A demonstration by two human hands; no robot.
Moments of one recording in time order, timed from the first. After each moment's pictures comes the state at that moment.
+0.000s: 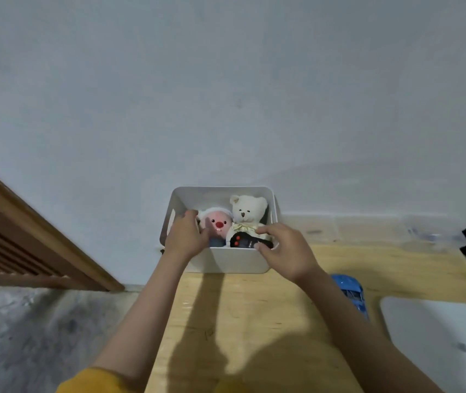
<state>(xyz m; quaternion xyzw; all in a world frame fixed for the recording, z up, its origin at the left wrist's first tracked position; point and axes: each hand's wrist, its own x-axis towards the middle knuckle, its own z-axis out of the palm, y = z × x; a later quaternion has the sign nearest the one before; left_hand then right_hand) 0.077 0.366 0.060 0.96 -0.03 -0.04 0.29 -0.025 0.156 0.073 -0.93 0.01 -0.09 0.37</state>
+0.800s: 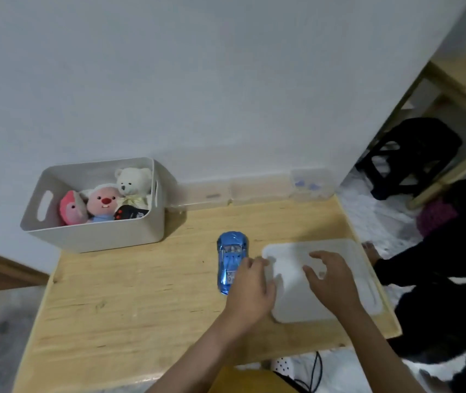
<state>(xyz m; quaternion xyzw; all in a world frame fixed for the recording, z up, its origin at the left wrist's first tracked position) -0.191 0.086 0.024 0.87 -0.25 -0.16 0.39 -0.260 -0.089 0.020 -0.90 0.30 -0.08 0.31</state>
